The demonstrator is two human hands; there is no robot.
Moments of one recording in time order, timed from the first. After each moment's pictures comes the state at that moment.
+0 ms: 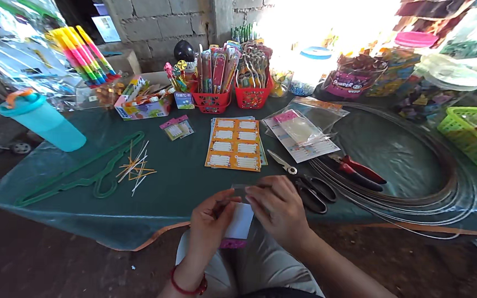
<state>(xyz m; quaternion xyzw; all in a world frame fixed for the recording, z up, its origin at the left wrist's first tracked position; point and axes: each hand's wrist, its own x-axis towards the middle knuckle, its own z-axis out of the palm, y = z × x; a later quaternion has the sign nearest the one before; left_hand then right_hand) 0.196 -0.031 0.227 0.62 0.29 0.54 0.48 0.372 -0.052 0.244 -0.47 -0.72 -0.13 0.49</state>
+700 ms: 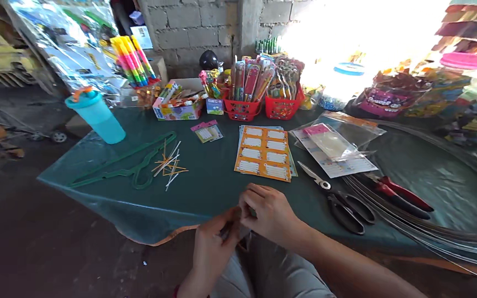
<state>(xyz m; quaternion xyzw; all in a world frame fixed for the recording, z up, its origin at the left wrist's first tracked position) 0.135 -0.037 0.208 0.70 0.37 0.55 0.25 0.305 -0.008 0.258 -0.37 -0.84 -0.07 0.40</state>
